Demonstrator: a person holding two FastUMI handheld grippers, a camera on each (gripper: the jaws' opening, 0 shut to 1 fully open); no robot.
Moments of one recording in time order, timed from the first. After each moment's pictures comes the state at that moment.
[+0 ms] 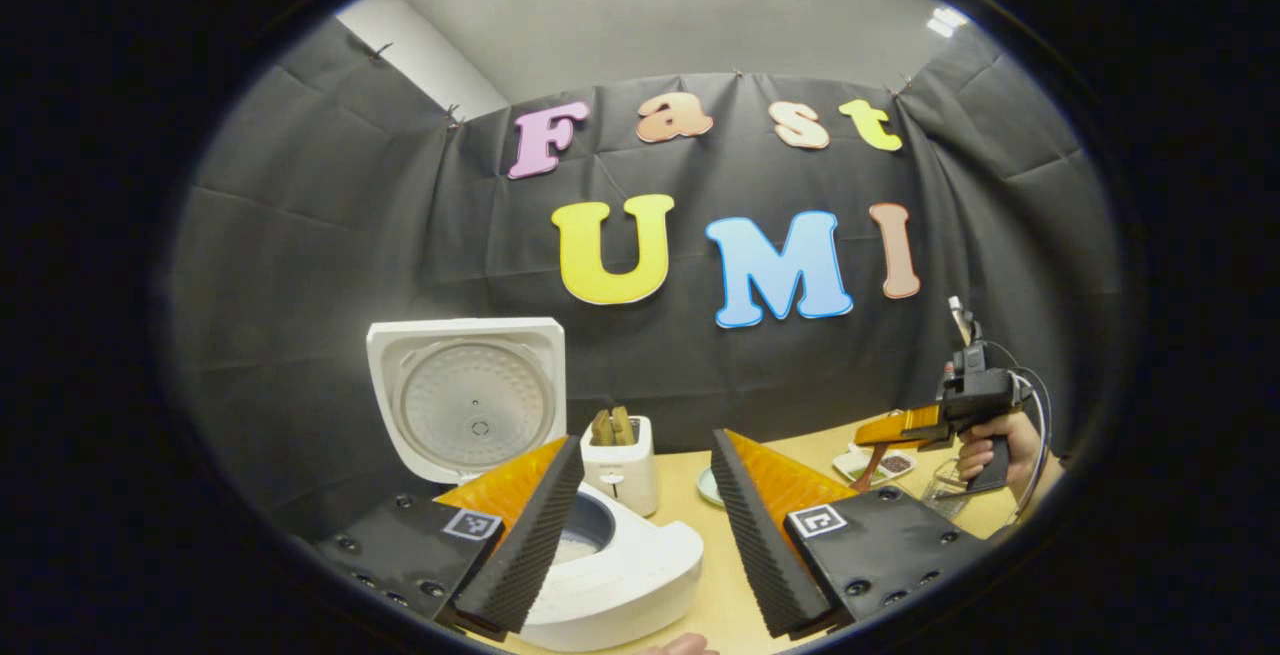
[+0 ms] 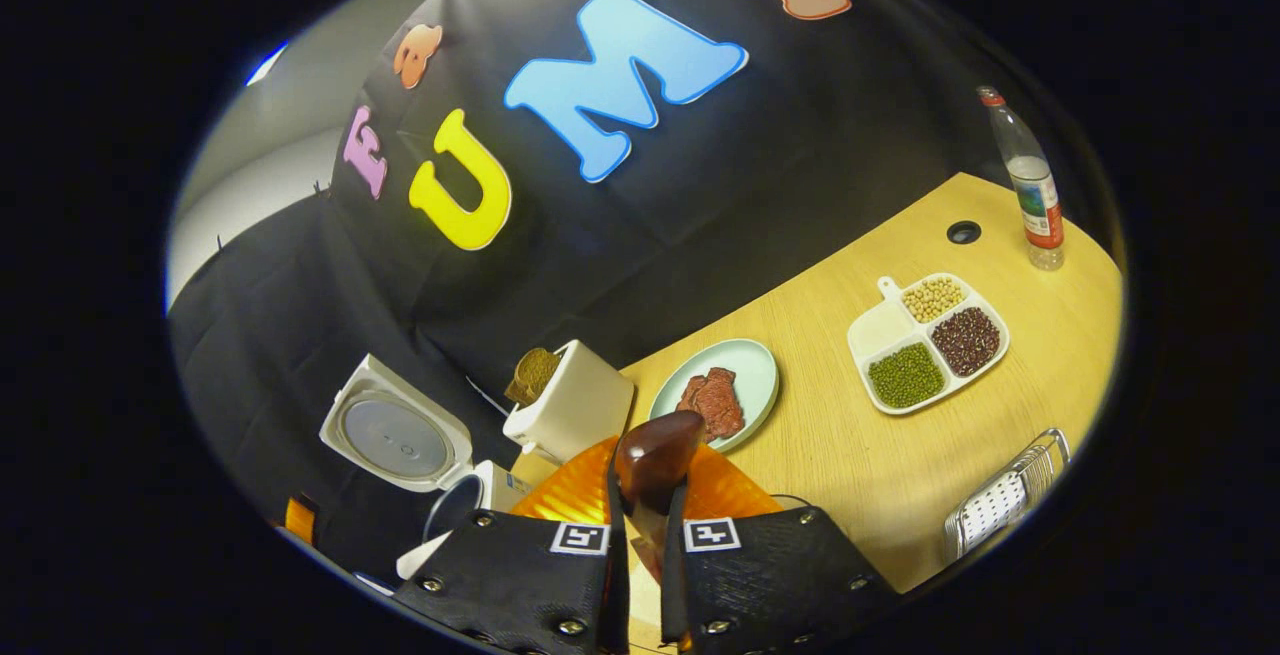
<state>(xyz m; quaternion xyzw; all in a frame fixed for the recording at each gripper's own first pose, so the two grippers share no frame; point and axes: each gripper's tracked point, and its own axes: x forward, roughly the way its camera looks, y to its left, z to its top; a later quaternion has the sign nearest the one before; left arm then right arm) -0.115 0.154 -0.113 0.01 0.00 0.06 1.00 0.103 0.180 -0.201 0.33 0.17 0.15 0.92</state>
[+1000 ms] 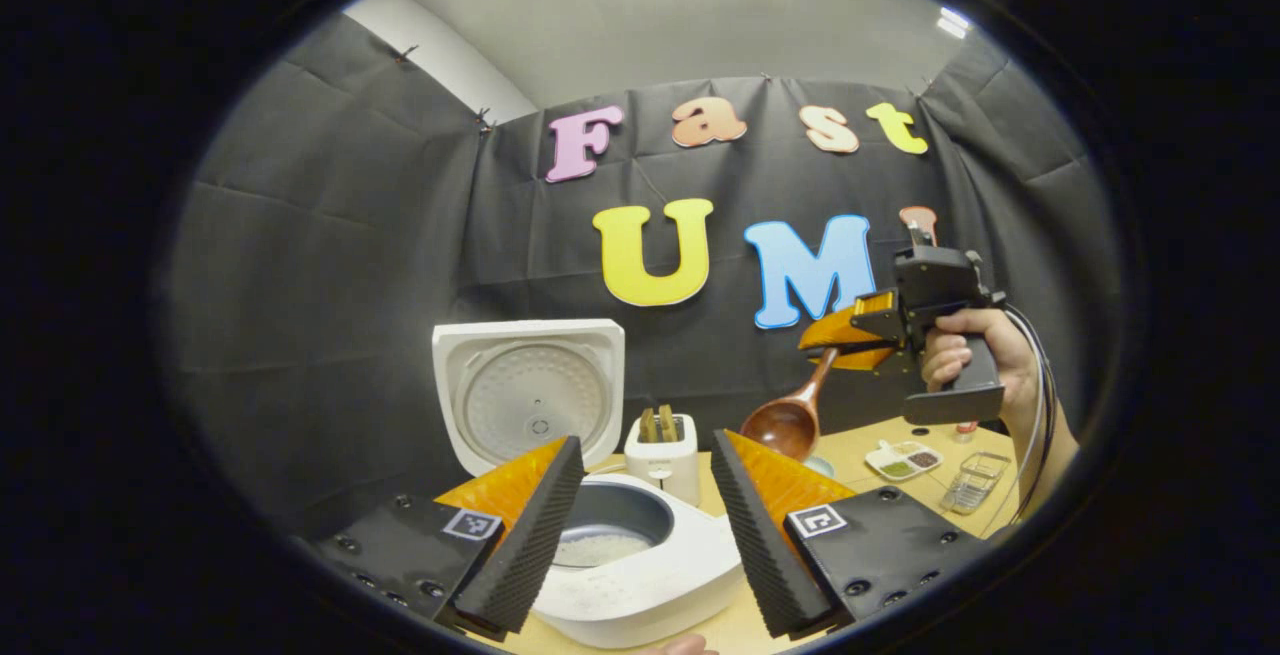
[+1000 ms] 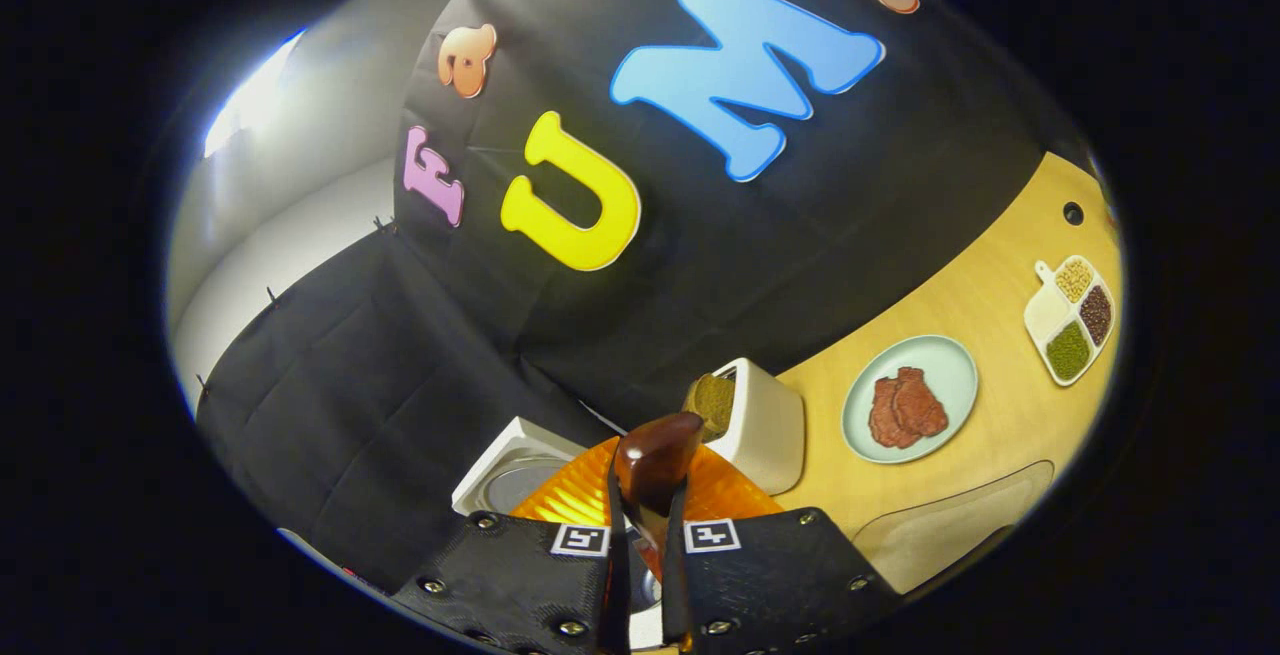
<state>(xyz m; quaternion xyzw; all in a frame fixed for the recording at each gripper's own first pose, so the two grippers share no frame) -0.149 0.212 -0.111 0.01 0.00 0.11 0.99 0.123 0.361 -0.056 0.36 0.16 0.26 0.88</state>
